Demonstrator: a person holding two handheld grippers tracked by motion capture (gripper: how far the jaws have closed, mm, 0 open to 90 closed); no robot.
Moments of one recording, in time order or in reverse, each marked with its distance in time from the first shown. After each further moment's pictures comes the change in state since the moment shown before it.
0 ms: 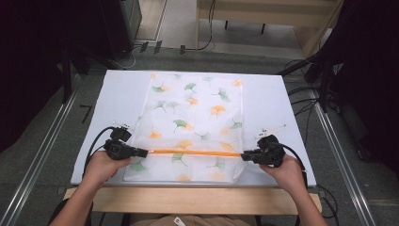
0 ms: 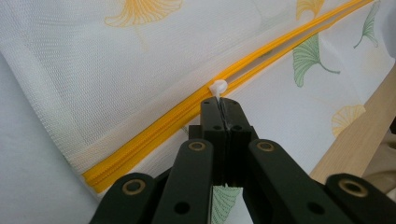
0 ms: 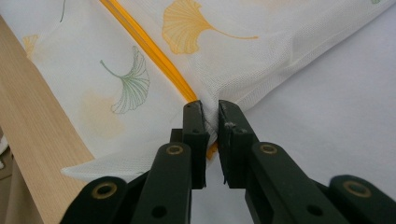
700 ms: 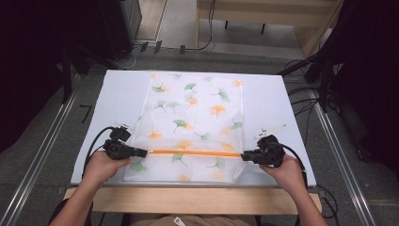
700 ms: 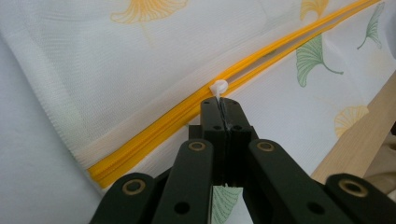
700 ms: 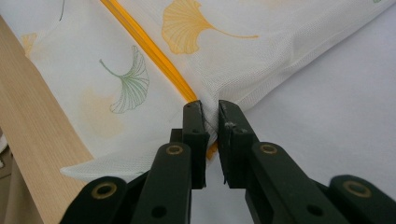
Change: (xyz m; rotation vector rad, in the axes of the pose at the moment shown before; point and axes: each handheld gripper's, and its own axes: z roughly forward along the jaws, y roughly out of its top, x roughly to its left) left arm 0.002 -0.001 -0.001 0.012 0.007 -0.014; right arm 0.000 0.000 0.000 0.004 -0.002 -0.001
